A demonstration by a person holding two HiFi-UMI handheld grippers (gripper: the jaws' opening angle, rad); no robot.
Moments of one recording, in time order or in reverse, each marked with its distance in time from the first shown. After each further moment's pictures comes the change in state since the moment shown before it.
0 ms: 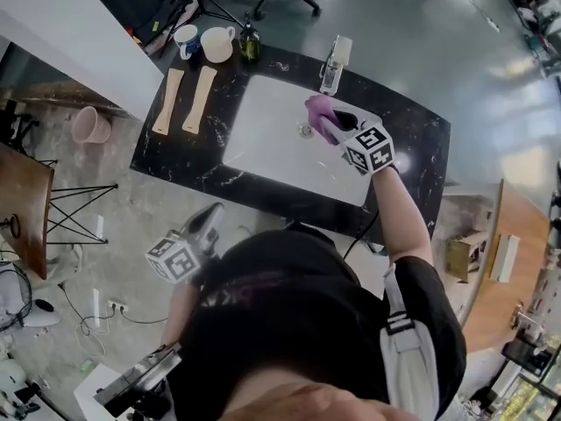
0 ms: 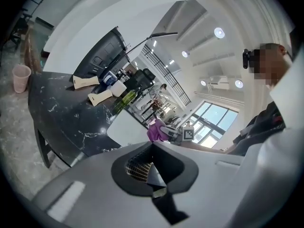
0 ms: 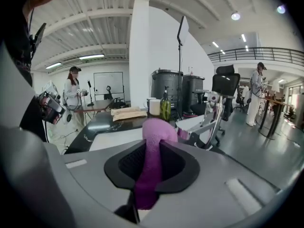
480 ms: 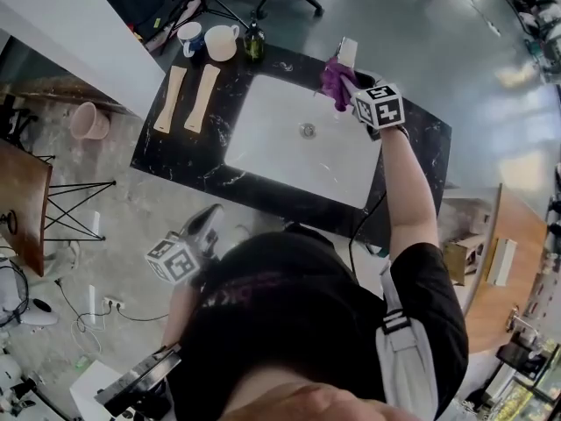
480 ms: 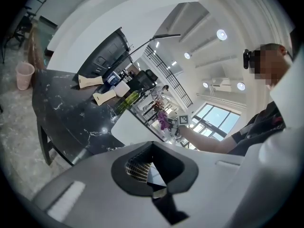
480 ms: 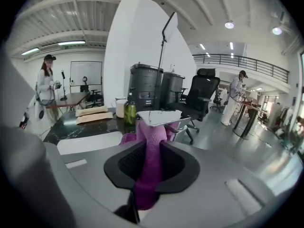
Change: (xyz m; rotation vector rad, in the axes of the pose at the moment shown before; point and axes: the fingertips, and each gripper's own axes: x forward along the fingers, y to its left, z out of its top) left arm -0.005 0.007 0.000 -0.020 -0.009 0.013; right arm 0.014 -0.113 0.053 0.024 0.085 -0.265
